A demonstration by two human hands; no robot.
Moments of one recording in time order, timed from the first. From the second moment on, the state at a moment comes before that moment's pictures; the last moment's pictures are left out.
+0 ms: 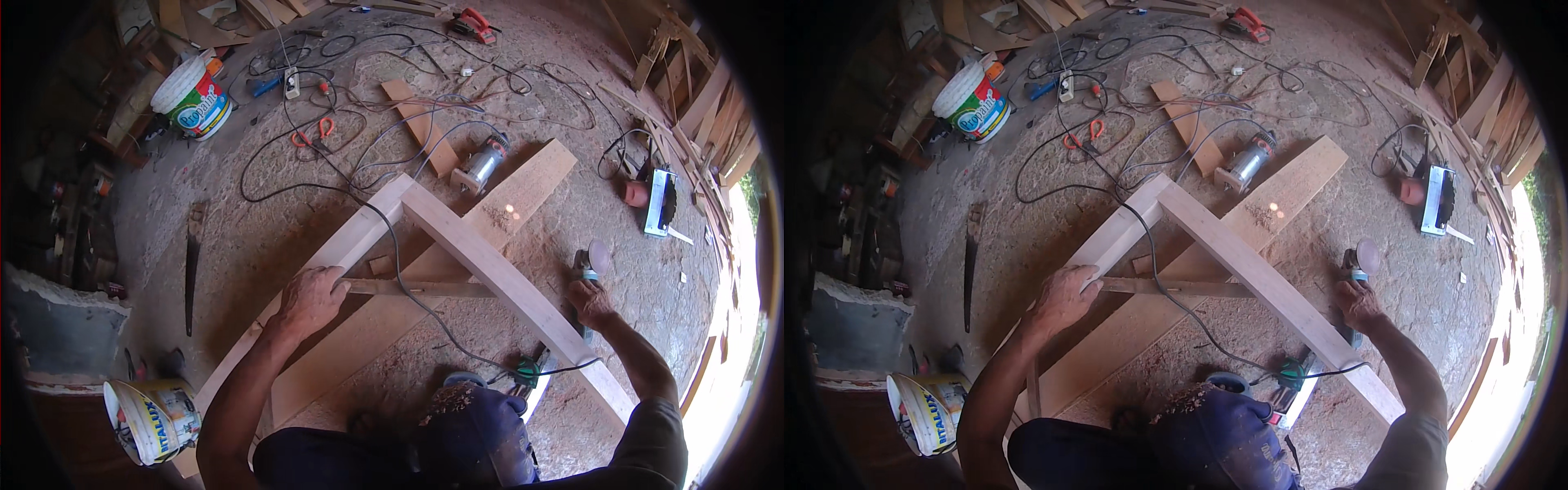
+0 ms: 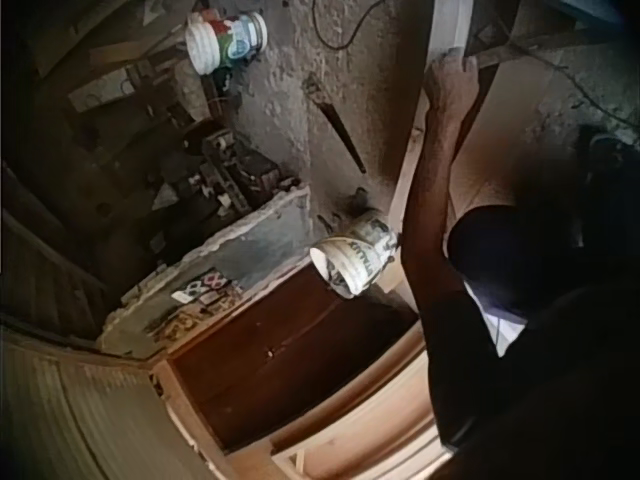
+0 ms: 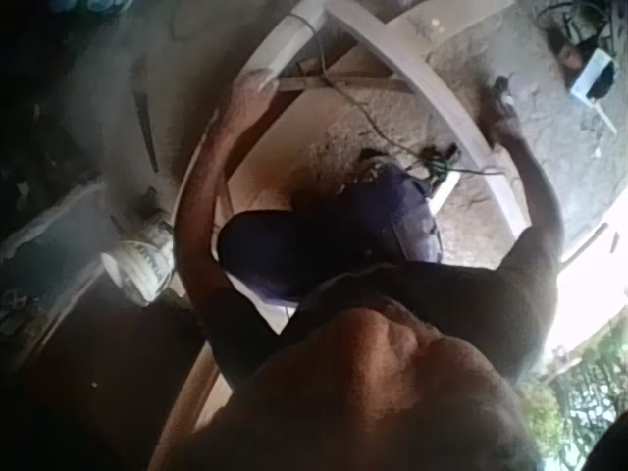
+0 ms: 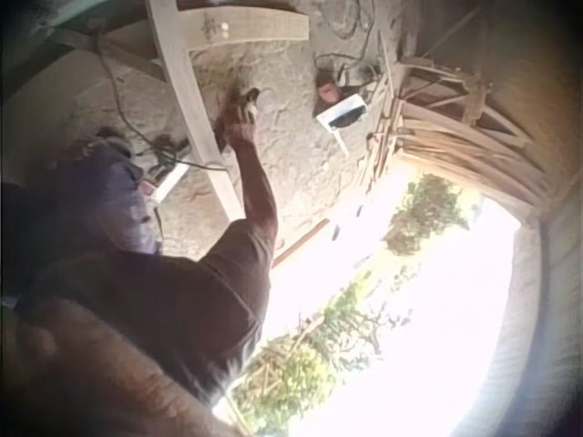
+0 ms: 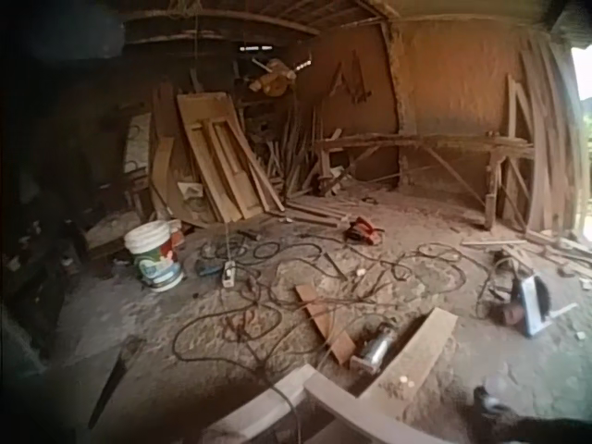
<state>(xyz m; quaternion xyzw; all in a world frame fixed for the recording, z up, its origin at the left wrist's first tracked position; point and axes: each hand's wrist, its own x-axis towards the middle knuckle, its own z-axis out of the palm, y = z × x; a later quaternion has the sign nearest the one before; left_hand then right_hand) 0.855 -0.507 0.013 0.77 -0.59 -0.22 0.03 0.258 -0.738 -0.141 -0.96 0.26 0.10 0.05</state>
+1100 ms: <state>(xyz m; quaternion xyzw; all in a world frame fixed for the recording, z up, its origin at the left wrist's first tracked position) 1.040 -0.281 0.002 0.92 -0.03 -0.02 0.40 0.535 -0.711 0.075 -0.33 0.12 -0.56 0.76</state>
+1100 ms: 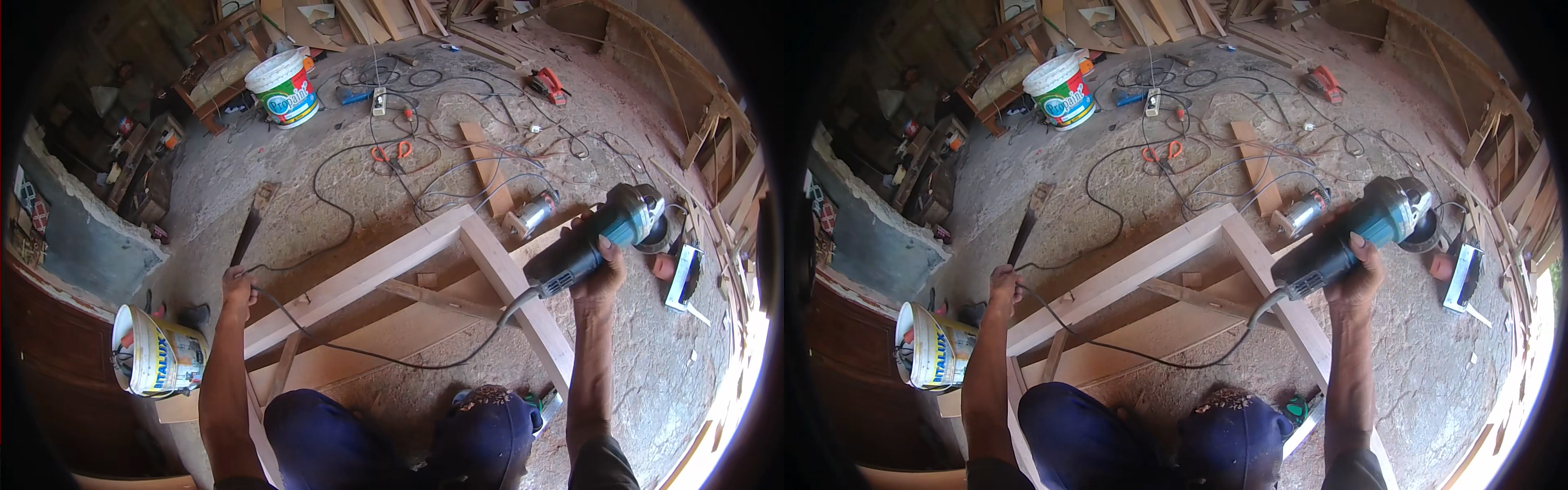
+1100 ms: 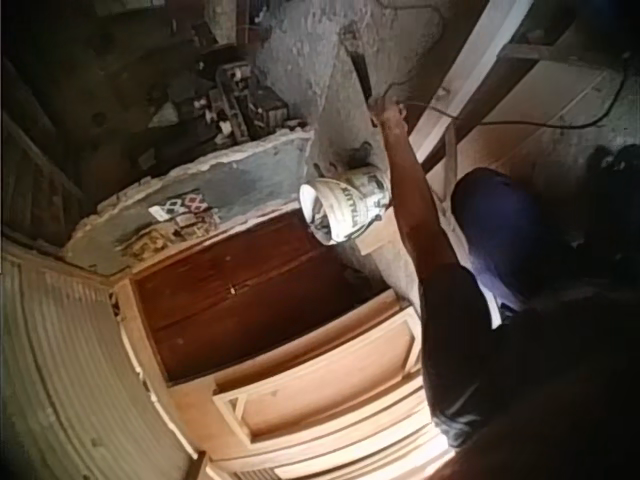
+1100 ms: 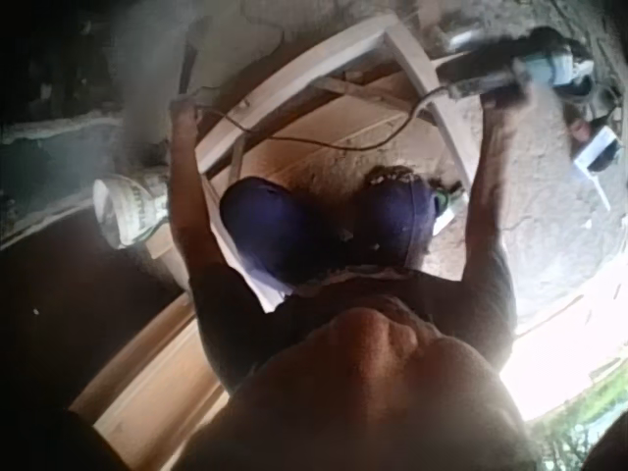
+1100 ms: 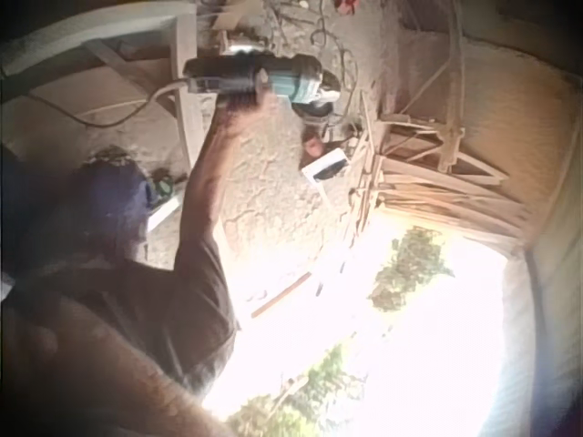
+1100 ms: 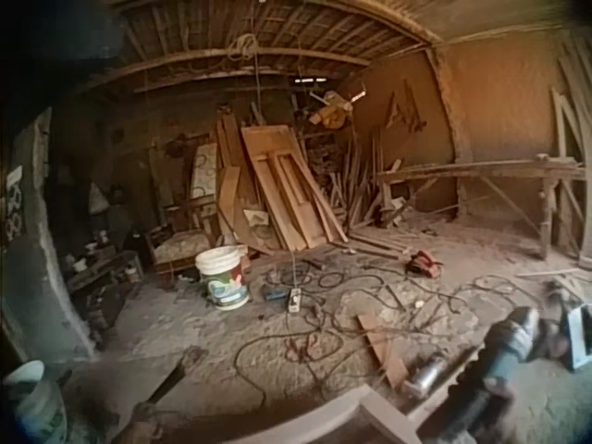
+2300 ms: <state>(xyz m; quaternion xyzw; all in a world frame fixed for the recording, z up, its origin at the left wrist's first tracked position) 0.668 -0.540 -0.012 0.77 -0.34 -0.27 0.46 0.611 -0.686 0.042 -0.49 0.47 -0.39 0.62</state>
